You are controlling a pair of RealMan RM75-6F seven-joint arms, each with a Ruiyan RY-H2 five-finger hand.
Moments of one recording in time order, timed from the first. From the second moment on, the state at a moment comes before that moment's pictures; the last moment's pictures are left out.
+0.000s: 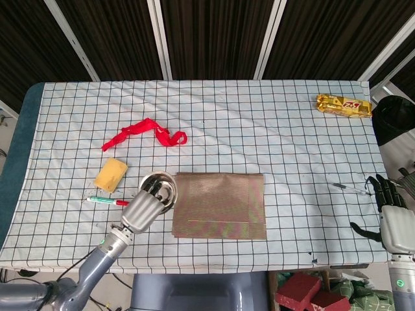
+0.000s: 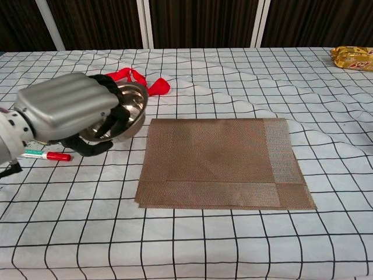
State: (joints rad) left arm -0.64 -1.51 0.01 -1.70 1.35 1.18 0.84; right arm 0.09 -1.13 0.13 -1.64 -1.37 1.45 0.01
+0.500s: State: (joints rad) left arm -0.47 -1.25 0.20 -1.68 1.46 1.26 0.62; right arm 0.09 -1.13 0.13 -1.65 -1.37 1.44 0.00
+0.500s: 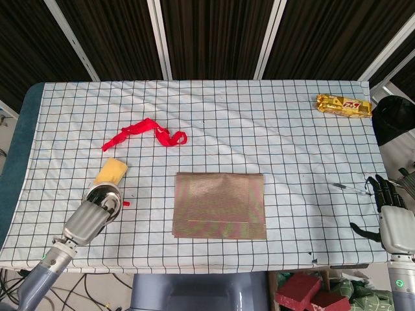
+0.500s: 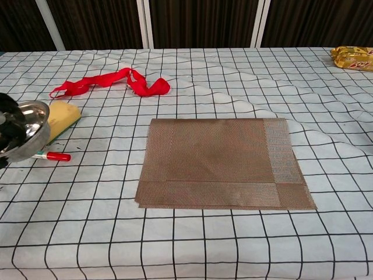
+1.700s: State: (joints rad) left arm -0.42 -1.06 0.23 -1.70 1.51 1.15 0.50; right arm 0.09 -1.13 0.13 -1.66 -1.36 1.44 -0.01
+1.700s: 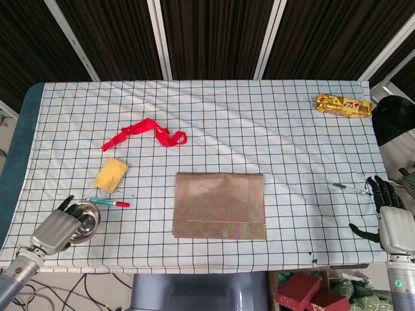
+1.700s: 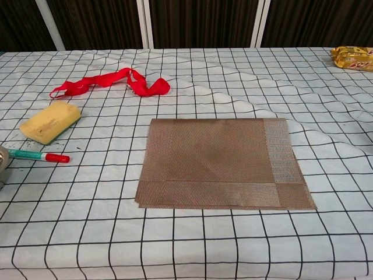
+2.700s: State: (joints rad) left arm -0.56 -1.48 0.04 -1.85 1.26 1.00 0.92; right arm 0.09 -1.11 0.13 -1.69 -1.35 1.43 0.04
